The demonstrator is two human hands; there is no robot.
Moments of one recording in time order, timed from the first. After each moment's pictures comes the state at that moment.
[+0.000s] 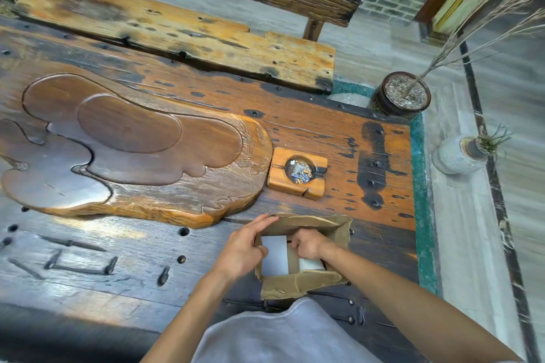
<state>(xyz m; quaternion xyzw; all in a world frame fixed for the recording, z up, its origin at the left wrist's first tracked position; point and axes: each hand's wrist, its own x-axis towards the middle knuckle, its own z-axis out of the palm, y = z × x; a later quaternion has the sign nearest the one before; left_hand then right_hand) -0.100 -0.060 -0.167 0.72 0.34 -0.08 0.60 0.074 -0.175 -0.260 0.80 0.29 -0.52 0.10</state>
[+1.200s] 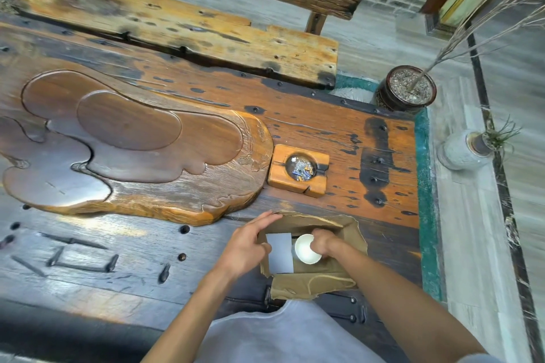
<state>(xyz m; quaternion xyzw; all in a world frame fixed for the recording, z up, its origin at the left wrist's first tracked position) -0.090 -0.061 -0.168 0.71 0.34 -0.08 0.62 0.096 -0.189 -0.266 0.82 0.24 -0.49 0.15</state>
